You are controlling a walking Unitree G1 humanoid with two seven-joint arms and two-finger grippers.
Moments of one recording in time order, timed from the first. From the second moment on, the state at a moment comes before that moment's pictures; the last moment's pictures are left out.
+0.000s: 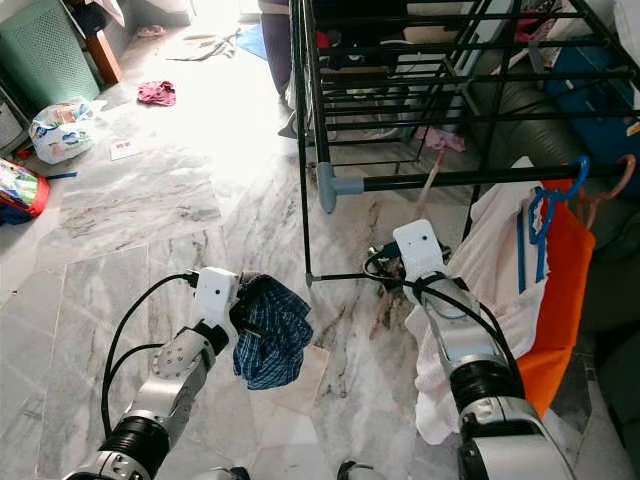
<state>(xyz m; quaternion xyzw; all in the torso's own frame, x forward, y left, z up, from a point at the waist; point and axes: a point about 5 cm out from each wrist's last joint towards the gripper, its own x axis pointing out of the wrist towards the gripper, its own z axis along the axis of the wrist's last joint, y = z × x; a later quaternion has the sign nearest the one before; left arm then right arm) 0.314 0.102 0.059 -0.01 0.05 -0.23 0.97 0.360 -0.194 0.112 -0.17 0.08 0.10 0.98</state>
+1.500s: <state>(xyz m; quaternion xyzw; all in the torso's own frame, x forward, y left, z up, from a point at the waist) 0.315 0.097 0.056 0.01 0.06 -0.24 0.97 0.352 -0.217 0.125 -0.17 0.07 0.05 0.98</state>
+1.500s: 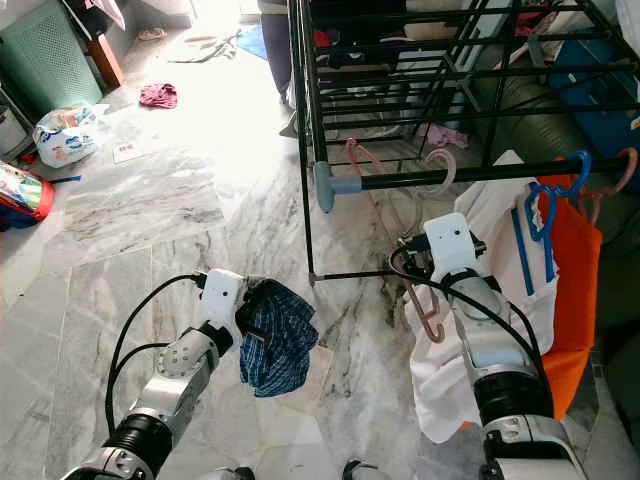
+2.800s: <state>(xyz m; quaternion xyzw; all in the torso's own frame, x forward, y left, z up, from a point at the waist) 0.318 0.096 0.056 0.01 0.06 -0.23 0.97 0.326 -0.207 0.128 -0.15 -0.02 0.02 0.99</state>
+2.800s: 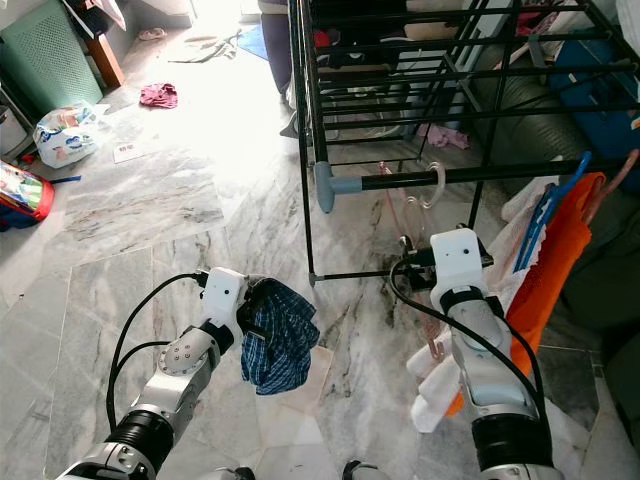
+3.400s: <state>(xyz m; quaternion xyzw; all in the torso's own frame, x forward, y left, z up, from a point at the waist) 0.318 0.094 0.056 0.01 0.07 -0.24 0.97 0.357 -0.180 0.123 -0.13 0.04 0.05 0.99</state>
